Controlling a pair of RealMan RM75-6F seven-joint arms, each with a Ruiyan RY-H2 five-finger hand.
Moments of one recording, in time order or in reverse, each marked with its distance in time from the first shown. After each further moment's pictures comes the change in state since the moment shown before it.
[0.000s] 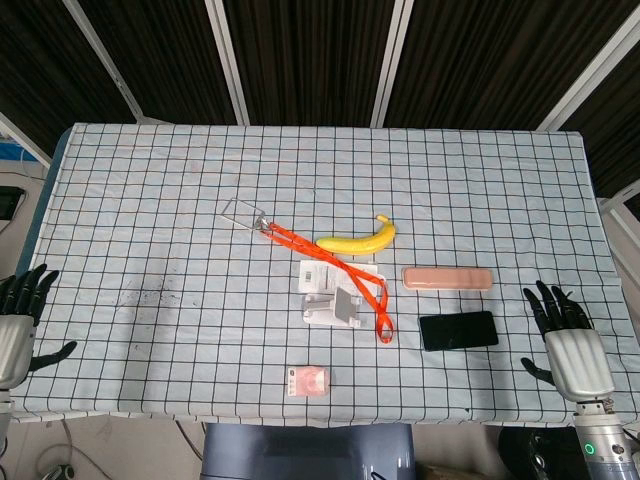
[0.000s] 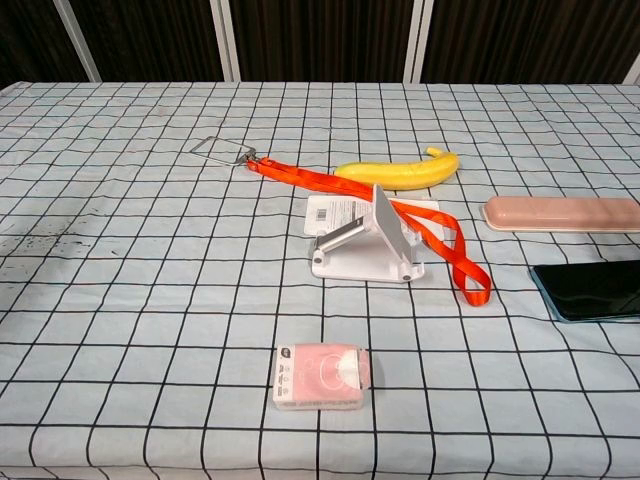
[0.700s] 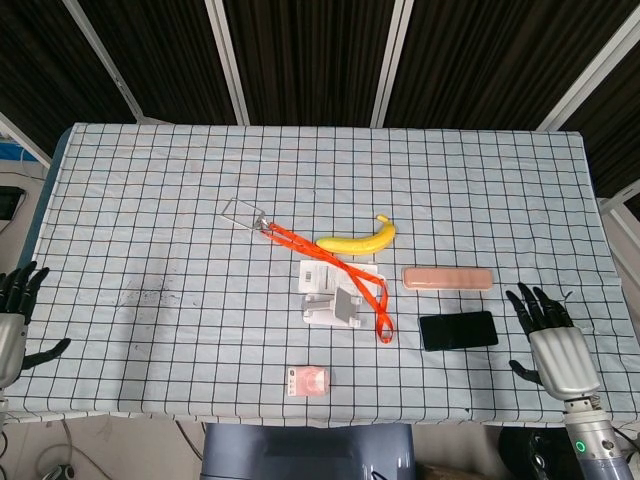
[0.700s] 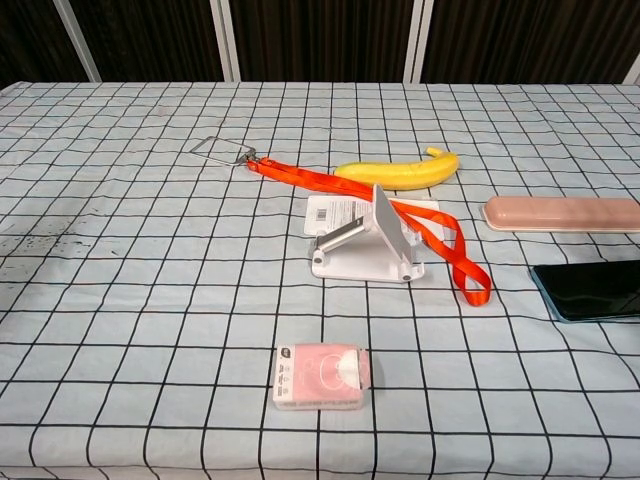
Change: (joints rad) left arm 0.008 -0.004 -0.014 0.021 -0.010 0.023 -0.020; right arm 0.027 0.023 -0.007 -0.044 -0.025 -0.075 -0.026
